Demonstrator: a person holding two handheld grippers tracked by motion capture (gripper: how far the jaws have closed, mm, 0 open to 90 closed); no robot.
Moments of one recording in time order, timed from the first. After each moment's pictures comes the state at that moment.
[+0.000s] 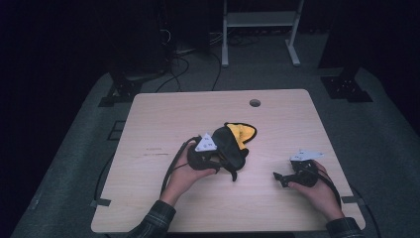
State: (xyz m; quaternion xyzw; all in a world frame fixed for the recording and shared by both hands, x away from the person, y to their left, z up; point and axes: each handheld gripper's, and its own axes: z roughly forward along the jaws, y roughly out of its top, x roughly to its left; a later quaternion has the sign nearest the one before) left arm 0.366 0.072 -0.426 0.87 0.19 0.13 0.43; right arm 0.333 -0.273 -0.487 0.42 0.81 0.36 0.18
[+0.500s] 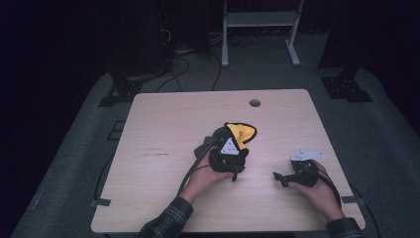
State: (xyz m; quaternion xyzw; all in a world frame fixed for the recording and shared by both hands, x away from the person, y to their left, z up) left arm 0.376 0.022 -0.456 0.90 0.17 0.10 0.39; right arm 0.333 -0.273 -0.487 0.42 0.81 0.36 0.18
